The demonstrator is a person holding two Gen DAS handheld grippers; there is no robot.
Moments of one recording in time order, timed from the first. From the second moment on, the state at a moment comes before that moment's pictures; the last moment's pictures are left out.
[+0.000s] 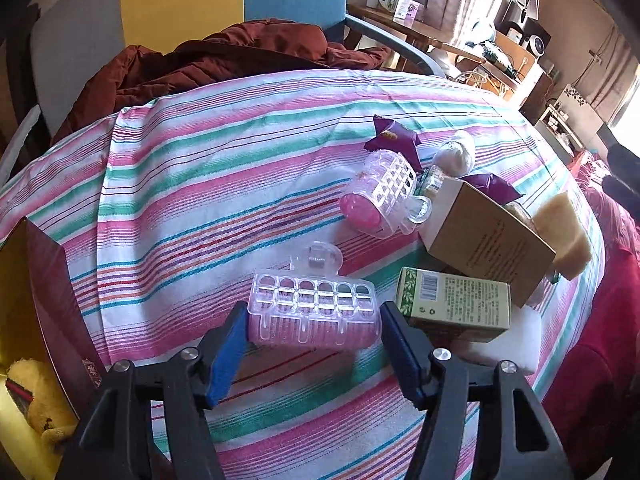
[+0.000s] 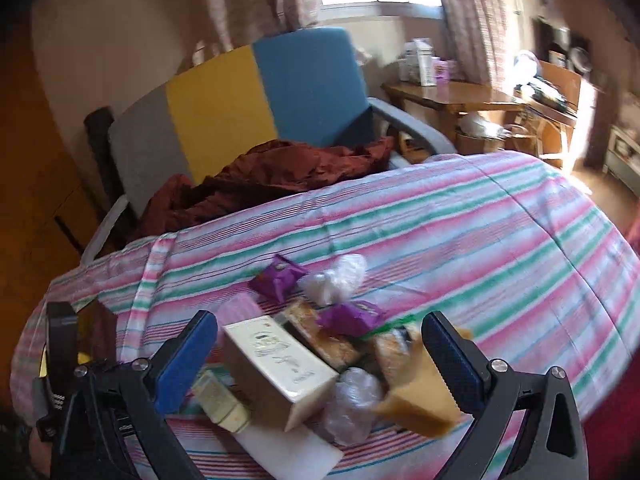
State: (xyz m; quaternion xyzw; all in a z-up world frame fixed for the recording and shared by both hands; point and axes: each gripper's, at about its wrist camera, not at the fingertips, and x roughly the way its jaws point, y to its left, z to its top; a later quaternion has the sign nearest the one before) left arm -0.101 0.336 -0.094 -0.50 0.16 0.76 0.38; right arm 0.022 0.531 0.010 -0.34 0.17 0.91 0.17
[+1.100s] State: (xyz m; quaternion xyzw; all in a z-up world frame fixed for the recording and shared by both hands) left arm -0.105 0.165 -0.001 -0.46 -0.01 0.83 0.33; right arm -0.148 0.396 0.015 -0.44 0.04 0.90 -0.05
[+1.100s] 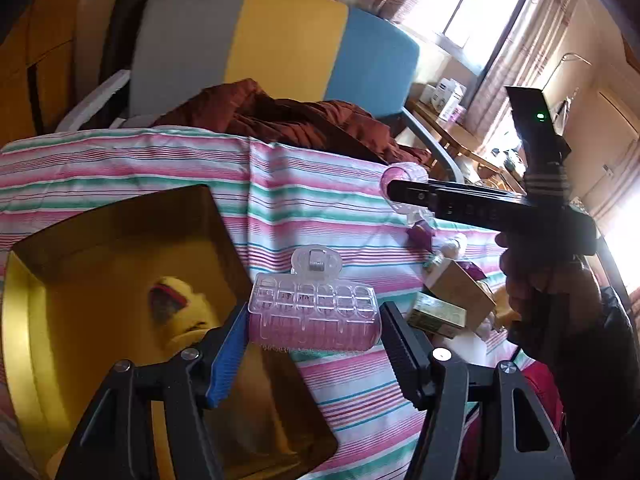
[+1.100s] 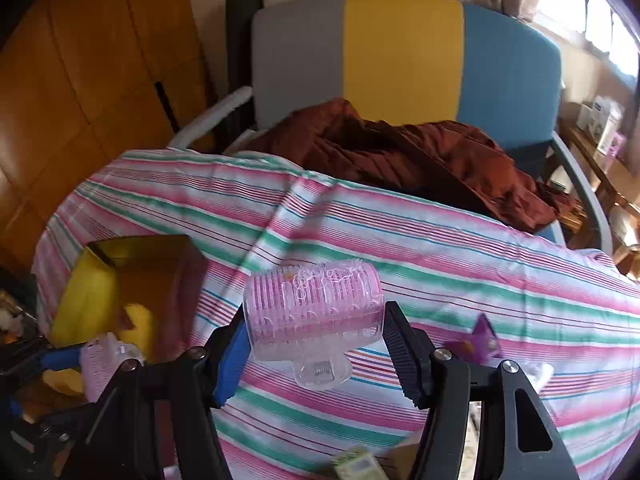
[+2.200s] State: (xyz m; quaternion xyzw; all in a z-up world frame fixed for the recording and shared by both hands) left arm -0.136 -0.044 -0.042 -0.45 -0.05 0.89 0.06; right arm -0.209 0.152 -0.043 -0.51 0.13 0.83 -0.19
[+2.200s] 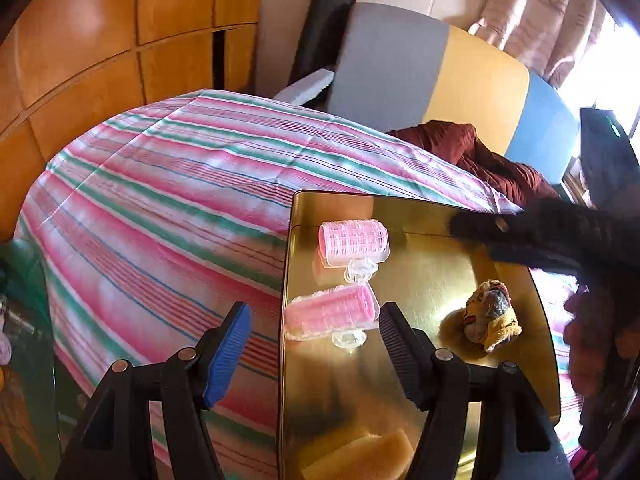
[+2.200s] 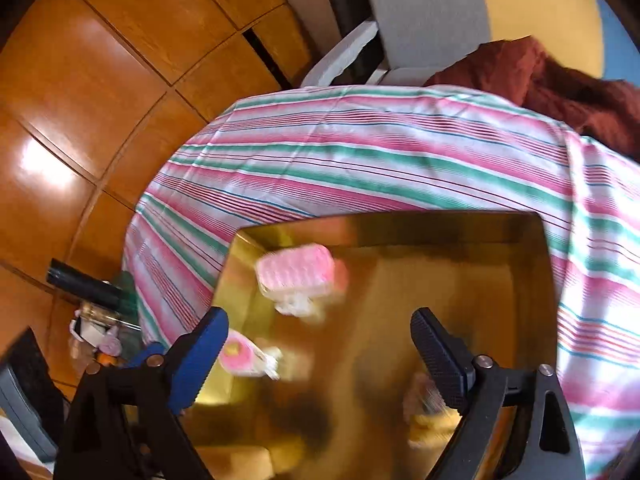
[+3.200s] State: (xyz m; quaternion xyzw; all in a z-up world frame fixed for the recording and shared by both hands) left arm -0.043 0.005 -0.005 -0.39 0.00 0.91 0.11; right arm -0.051 0.201 0.004 -0.37 0.00 0.93 -0.07
